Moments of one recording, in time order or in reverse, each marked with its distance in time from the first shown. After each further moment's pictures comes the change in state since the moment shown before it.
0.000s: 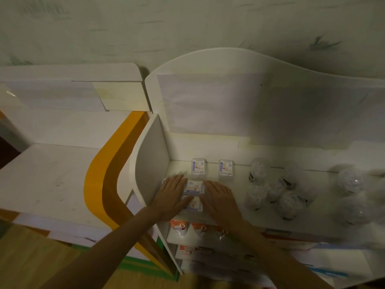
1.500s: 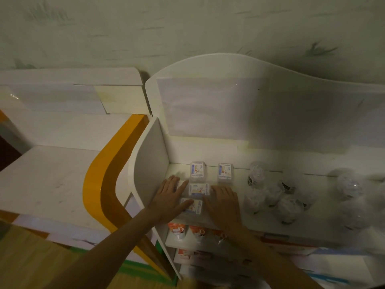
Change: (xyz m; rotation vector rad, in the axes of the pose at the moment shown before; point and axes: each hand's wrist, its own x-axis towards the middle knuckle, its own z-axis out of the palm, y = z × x) left_hand -0.001 0.004 -0.008 0.137 -0.102 -0.068; right_hand 0.000 0.007 0.005 -0.113 0.251 0.120
